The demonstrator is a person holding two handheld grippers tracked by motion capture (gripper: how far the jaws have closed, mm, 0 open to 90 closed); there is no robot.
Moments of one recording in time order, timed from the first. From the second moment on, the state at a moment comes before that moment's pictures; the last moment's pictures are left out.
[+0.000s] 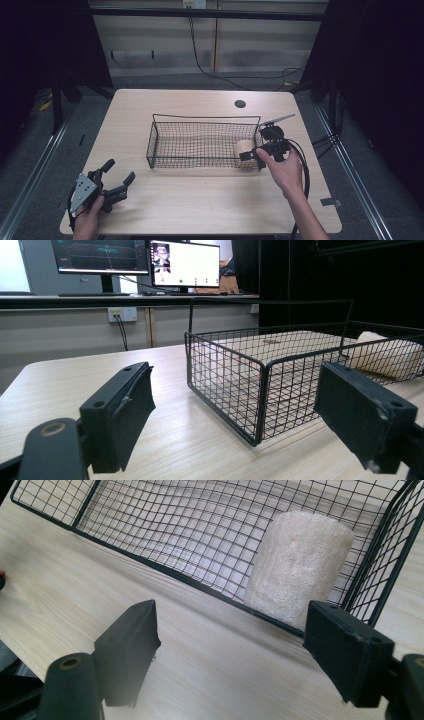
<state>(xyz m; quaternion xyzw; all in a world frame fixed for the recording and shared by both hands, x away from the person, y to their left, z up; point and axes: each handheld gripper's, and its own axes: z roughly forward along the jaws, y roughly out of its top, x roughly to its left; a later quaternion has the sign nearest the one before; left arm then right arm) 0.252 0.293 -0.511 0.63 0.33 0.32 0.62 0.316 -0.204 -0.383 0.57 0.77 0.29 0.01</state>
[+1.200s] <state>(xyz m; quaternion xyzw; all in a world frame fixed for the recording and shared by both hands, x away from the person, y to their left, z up) 0.252 0.293 -0.511 0.63 0.33 0.32 0.62 0.246 -0.191 -0.420 0.52 0.78 0.35 0.03</state>
